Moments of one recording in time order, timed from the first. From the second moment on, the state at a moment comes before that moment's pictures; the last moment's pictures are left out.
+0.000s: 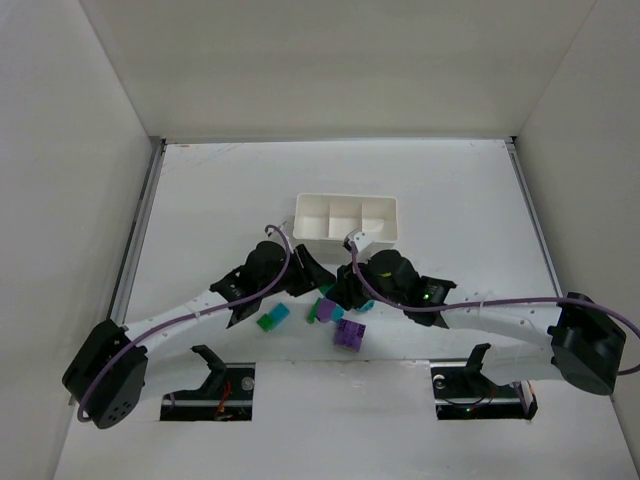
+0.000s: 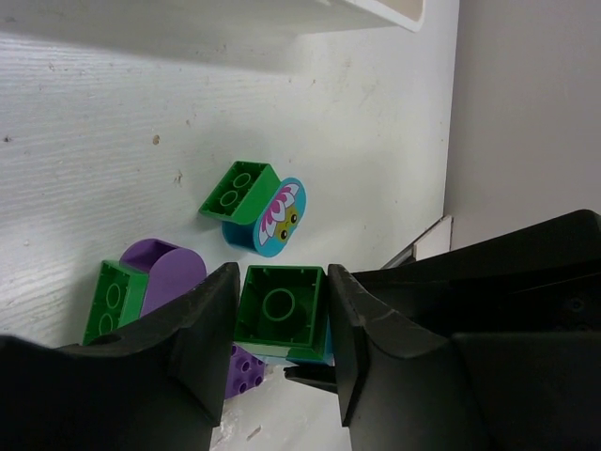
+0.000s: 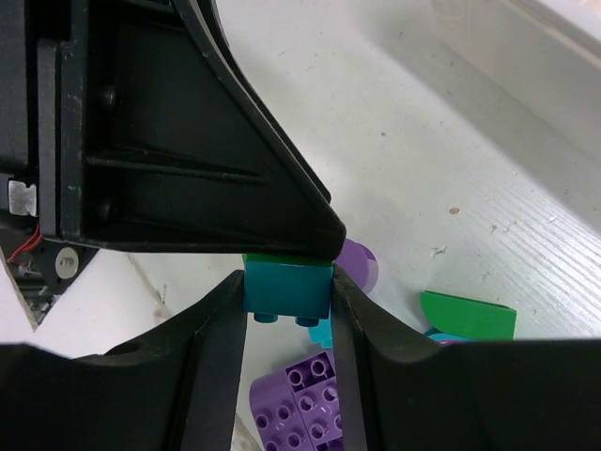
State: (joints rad) left arm -0.73 1.10 0.49 0.10 0.18 -1.05; right arm 0.99 1.25 0.65 0.14 -0.03 0.40
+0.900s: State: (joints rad) left arm -0.49 0.95 0.42 0.11 0.18 -1.10; right arm 0.99 1.20 0.62 0.21 0.00 0.39
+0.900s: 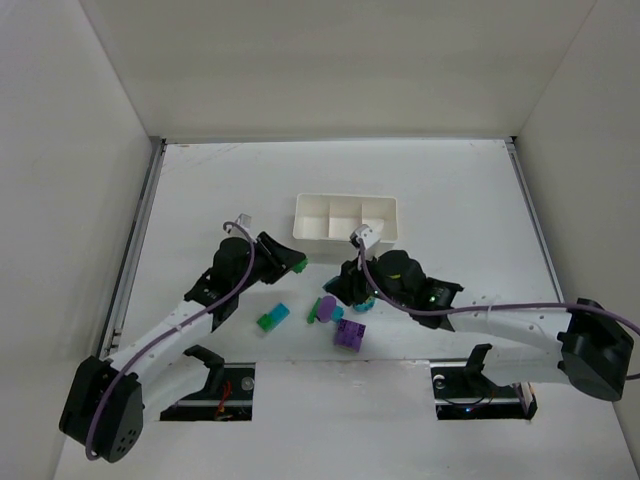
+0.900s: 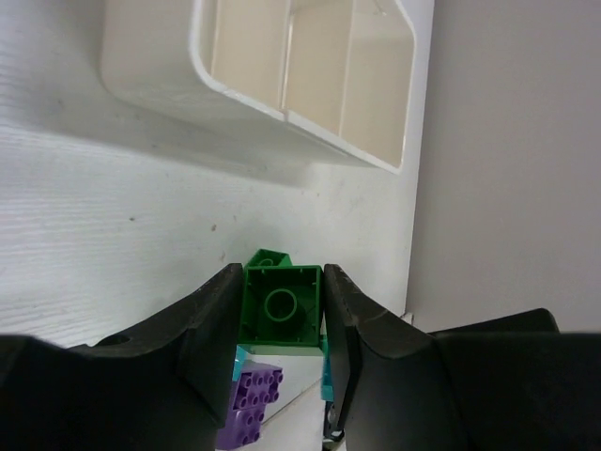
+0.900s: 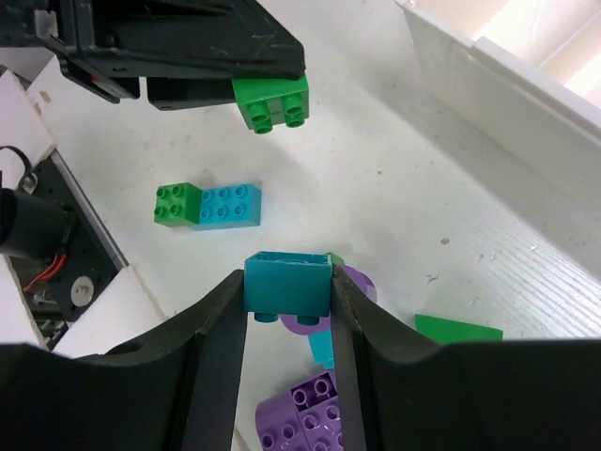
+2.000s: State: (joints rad) left arm -0.60 1.06 0.62 0.02 -0.19 -0.86; right arm 0.71 1.49 0.94 0.17 0.33 0.40
